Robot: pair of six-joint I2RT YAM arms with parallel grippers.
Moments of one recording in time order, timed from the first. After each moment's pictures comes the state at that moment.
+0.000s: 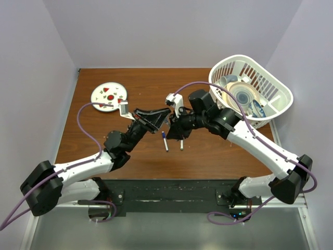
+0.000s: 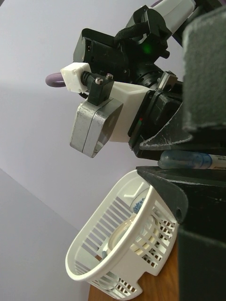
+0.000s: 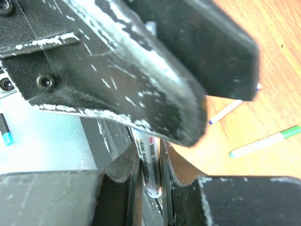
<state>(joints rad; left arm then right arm) -0.86 1.13 0.49 1.08 -0.04 -0.82 0.77 1.32 1.33 -0.65 -0.46 0.08</state>
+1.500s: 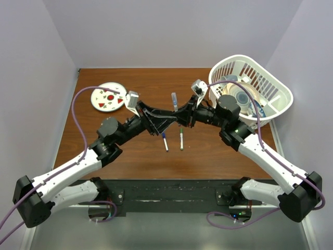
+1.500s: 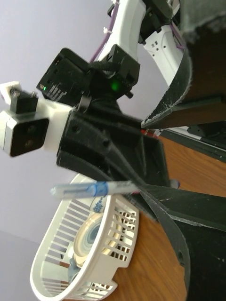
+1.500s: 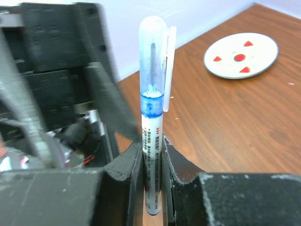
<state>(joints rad) -0.80 0.98 0.73 0.52 0.23 -0.66 0.62 1.12 0.97 0.13 -0.59 0.34</state>
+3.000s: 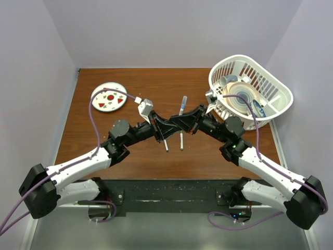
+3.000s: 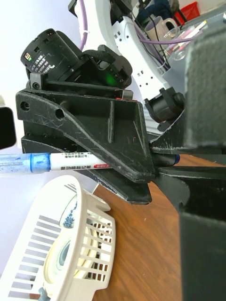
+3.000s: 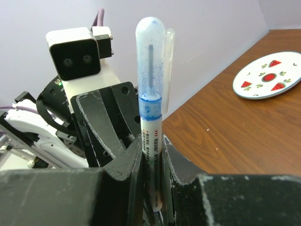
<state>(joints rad) -0.83 1.10 0.65 0.66 0.37 -0.59 0.69 1.01 0.66 0.61 -0.40 0.77</state>
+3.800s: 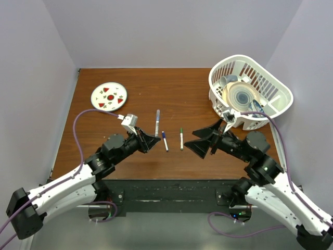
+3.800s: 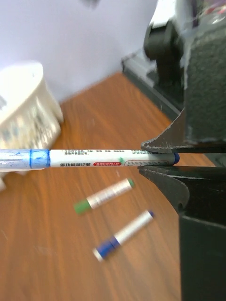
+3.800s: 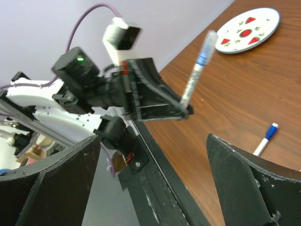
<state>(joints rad) -0.82 0.76 0.44 0.20 0.01 -0.70 0.71 0.59 0.69 -0.06 -0.35 0.62</state>
